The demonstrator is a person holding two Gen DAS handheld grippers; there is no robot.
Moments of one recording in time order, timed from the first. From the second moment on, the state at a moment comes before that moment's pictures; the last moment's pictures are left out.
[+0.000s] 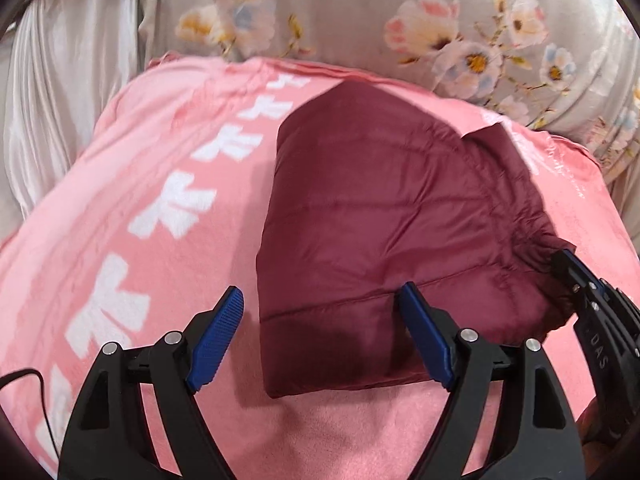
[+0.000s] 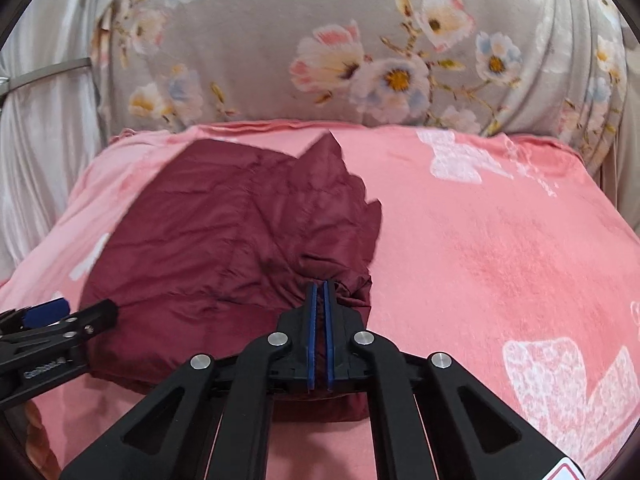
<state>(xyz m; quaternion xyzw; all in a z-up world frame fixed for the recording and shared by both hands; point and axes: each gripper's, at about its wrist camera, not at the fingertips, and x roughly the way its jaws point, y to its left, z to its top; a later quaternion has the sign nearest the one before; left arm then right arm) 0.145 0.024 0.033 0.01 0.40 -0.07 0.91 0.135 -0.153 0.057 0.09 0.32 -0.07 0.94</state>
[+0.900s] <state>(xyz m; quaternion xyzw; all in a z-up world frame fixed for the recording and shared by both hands) 0.095 0.021 0.000 0.00 0.36 -0.01 0.93 0.051 -0.141 0.039 0.09 0.32 -0.05 0.94</state>
